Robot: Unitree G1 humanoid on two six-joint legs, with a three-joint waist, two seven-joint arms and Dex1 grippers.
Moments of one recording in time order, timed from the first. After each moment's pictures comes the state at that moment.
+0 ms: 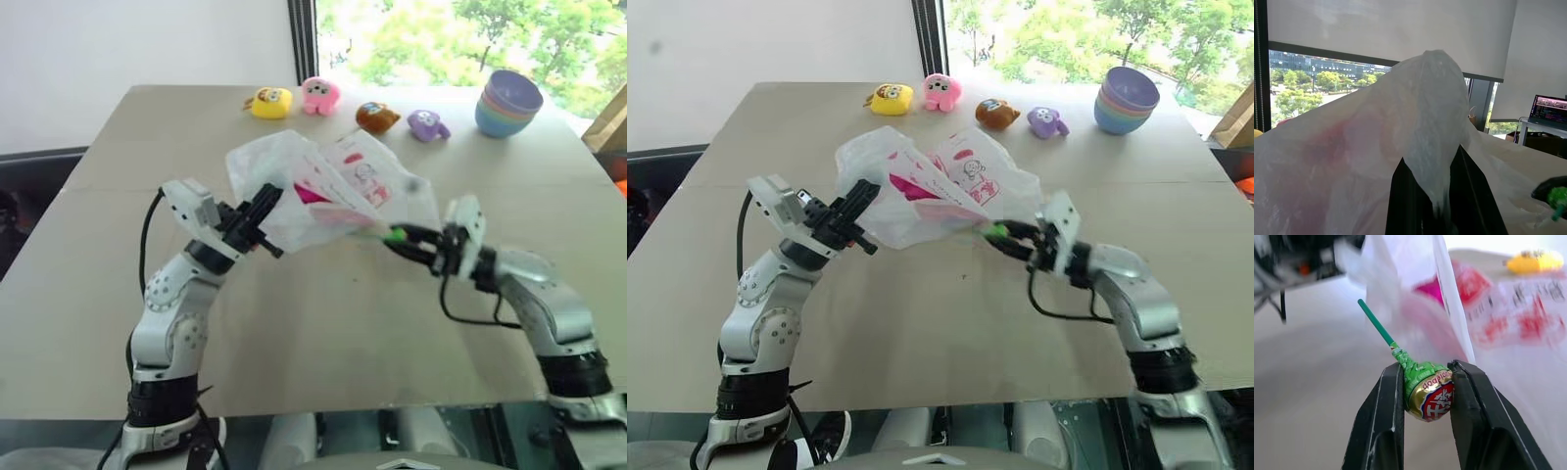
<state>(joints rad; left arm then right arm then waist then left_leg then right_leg) -0.22 0.35 0.19 -0.27 -0.61 0.16 -0.65 -0.42 -0.35 0.07 -0.20 0.45 0.50 0.81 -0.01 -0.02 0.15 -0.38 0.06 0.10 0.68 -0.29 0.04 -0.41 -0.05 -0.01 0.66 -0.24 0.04</state>
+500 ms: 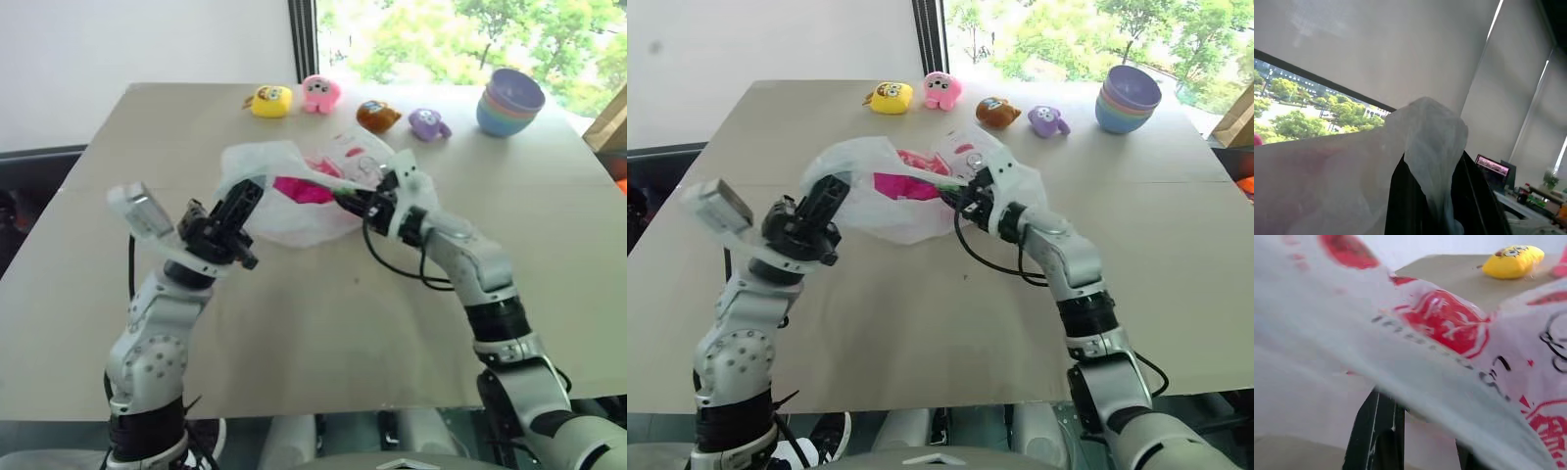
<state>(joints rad) -0.11 0.34 0.30 -0.51 -1.11 0.36 -0.59 -0.71 -0.06 0.10 0.13 0.38 0.57 0.53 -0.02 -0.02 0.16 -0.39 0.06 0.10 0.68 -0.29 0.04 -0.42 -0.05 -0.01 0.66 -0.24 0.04</state>
